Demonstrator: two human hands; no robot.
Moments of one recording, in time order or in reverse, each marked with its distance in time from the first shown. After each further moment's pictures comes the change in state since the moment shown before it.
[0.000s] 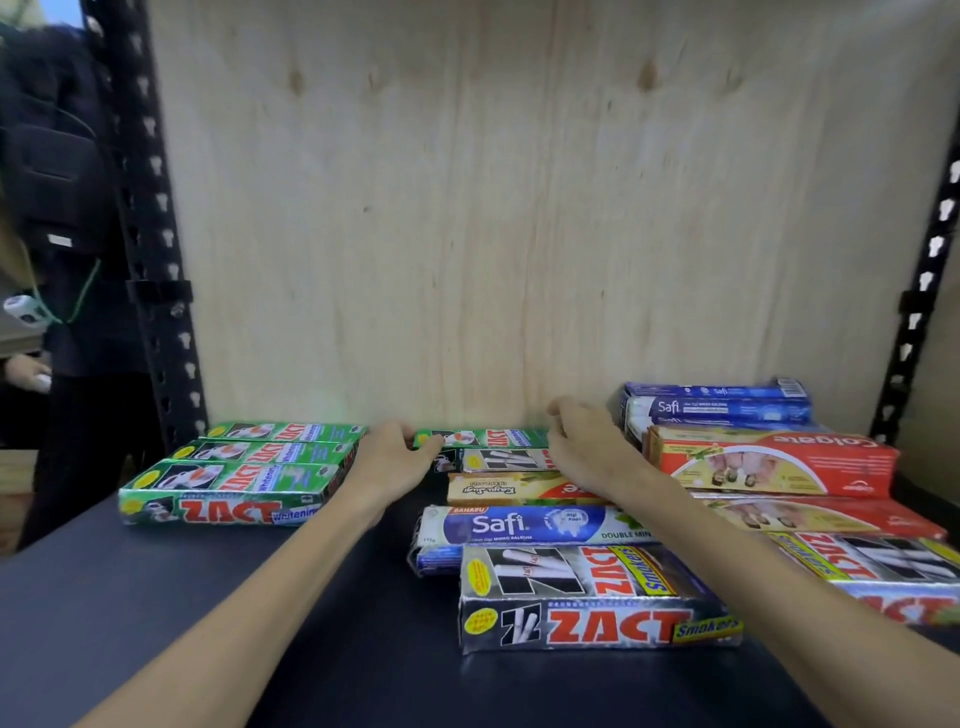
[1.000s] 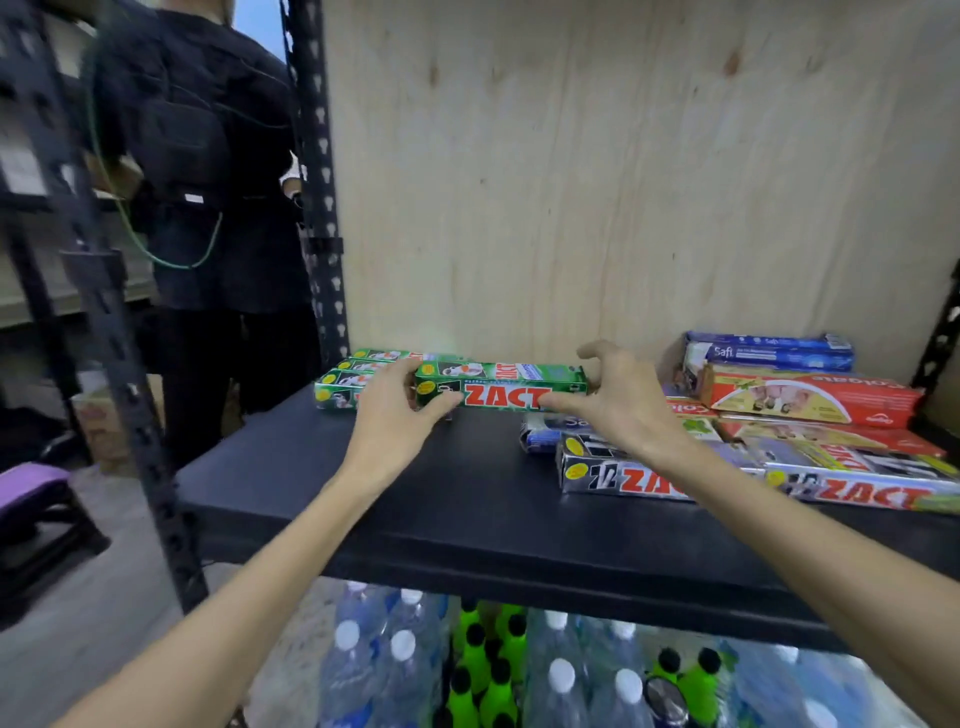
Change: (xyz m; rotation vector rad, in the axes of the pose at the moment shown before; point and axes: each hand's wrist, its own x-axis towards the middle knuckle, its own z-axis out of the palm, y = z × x) left_hand -0.140 -0.017 -0.128 0.015 0.185 0.193; right_hand -0.110 -0.082 -0.007 0.206 0.164 -0.158
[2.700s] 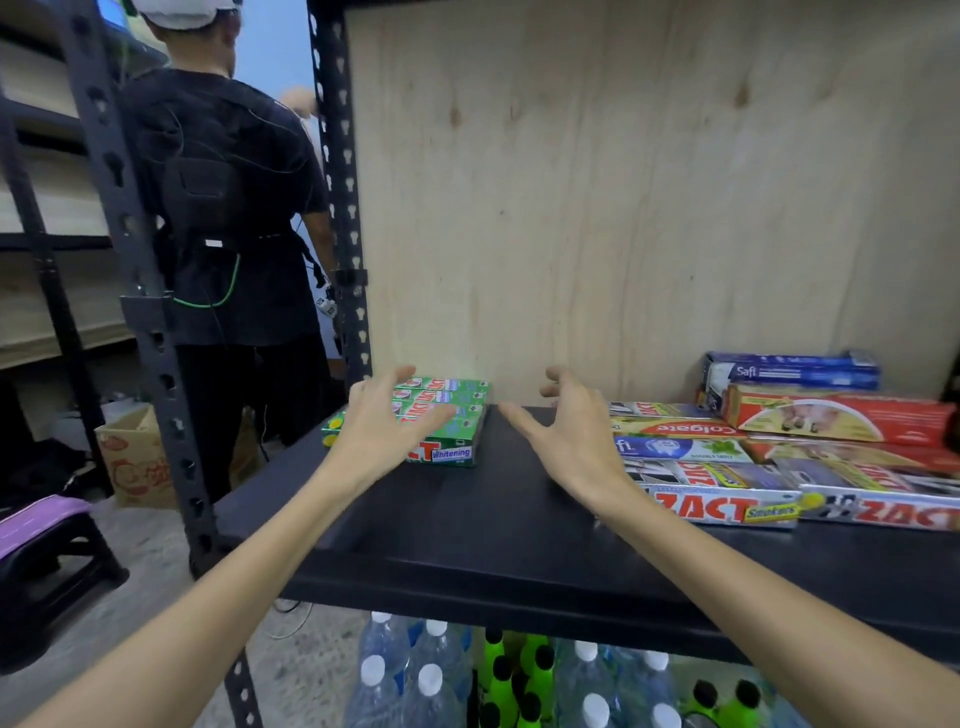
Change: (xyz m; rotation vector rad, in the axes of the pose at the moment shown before) left_hand 0.017 -0.021 -0.047 0.089 -0.044 0.025; right_hand -0.017 -0.058 0.059 0.166 0.081 0.015
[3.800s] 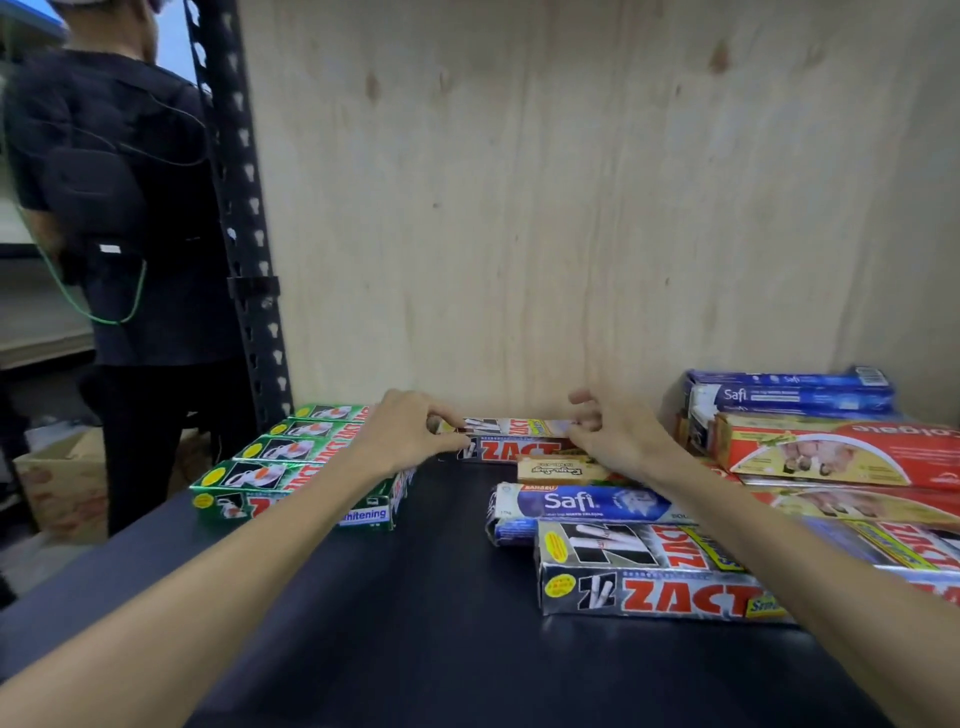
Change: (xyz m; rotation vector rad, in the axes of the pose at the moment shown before) left_hand 0.108 0.023 0.113 0.306 -0.308 0.106; right_hand 0.109 0.121 -0.051 -0.191 -0.265 0.137
